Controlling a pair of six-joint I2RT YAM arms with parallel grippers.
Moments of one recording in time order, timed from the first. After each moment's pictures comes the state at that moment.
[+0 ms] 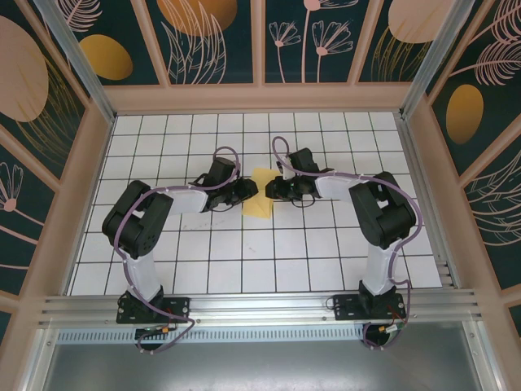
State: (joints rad) left arm -0.53 1.87 0.95 0.15 0.34 -0.91; right arm 0.51 1.91 1.09 -0.13 -0.51 0.50
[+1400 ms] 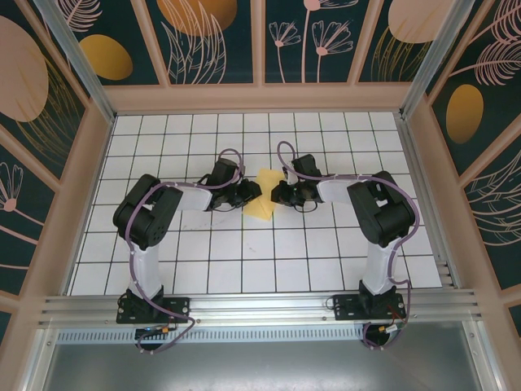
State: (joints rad) left arm -0.52 1.98 0.98 0.23 0.47 -0.96; right arm 0.49 1.92 1.01 -0.06 -0.50 0.59
